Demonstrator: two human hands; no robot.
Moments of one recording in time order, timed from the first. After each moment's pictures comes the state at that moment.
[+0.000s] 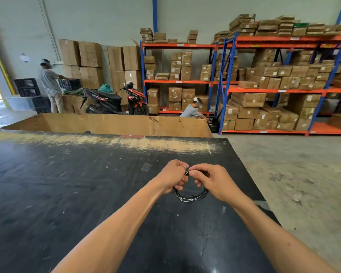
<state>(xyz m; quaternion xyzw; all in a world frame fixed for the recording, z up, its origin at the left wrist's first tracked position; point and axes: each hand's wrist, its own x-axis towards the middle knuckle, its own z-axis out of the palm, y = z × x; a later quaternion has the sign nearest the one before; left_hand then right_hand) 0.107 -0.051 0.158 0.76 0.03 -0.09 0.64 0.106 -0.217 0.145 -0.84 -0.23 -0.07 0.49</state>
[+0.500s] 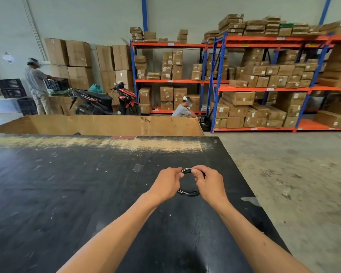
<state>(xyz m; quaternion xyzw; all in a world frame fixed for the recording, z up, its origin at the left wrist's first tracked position) 0.108 -0.056 0.127 0.92 -0.10 0.09 0.38 0.115 -0.217 0.112 -0.86 -0.07 -0.17 0.48</state>
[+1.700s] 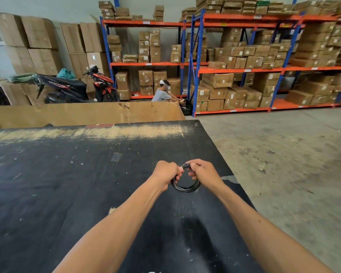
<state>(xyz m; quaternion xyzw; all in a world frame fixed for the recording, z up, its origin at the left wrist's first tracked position) 0.138 -0.123 0.096 0.73 0.12 -0.12 0.66 0.127 -0.270 0.086 -0.82 0.02 0.00 0.58</state>
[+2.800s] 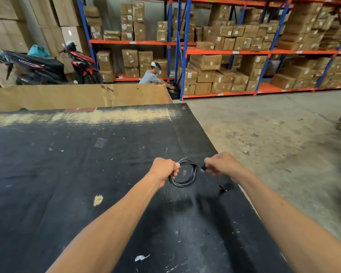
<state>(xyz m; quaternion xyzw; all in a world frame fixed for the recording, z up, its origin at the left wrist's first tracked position) 0.143 -0.159 0.036 0.71 0.11 -0.16 0.68 0.112 -0.373 0.069 -0.86 0.14 0.07 0.48</state>
